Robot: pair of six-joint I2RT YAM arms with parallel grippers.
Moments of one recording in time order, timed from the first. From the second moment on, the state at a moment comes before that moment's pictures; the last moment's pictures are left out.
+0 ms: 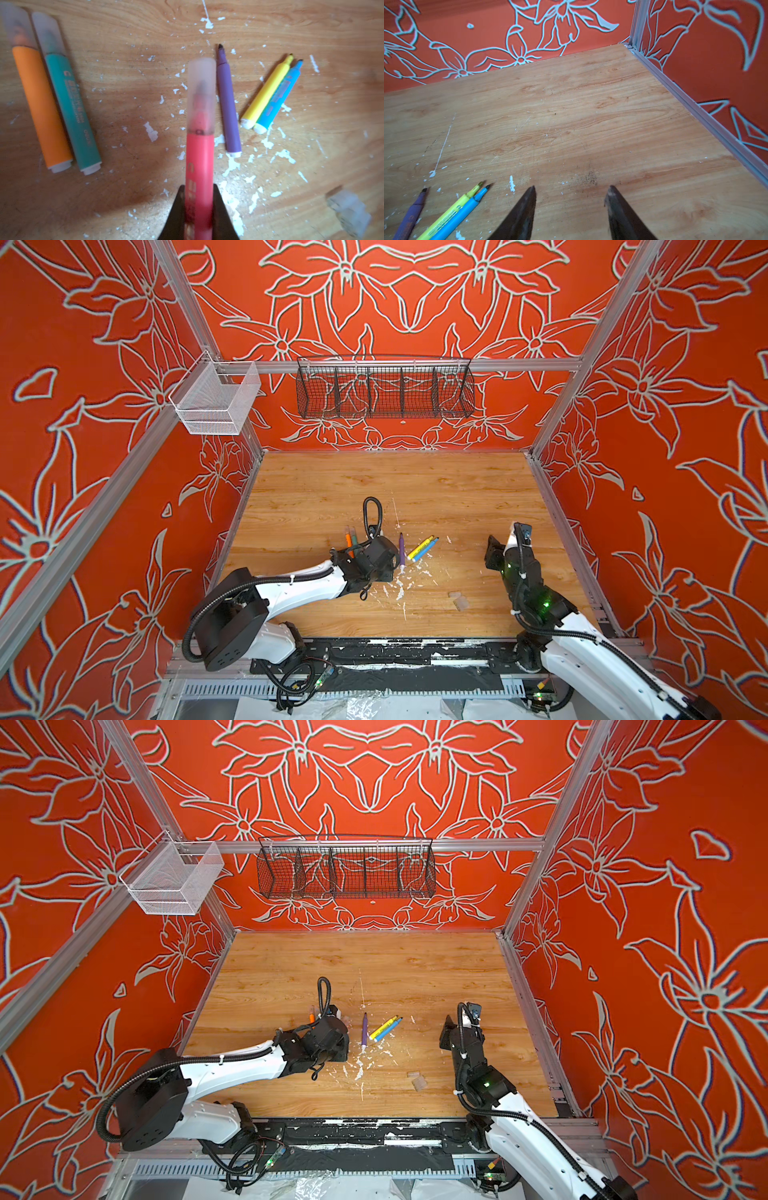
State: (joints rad) left arm -0.84 1.41 0.72 -0.30 -0.24 -0.79; right arm 0.47 0.60 0.27 -0.10 0.54 0.40
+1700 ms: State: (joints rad) left arm -0.69 1.88 1.17 -0.72 -0.59 -0.87; right arm 0.47 0.68 0.26 -0.09 0.46 0.41
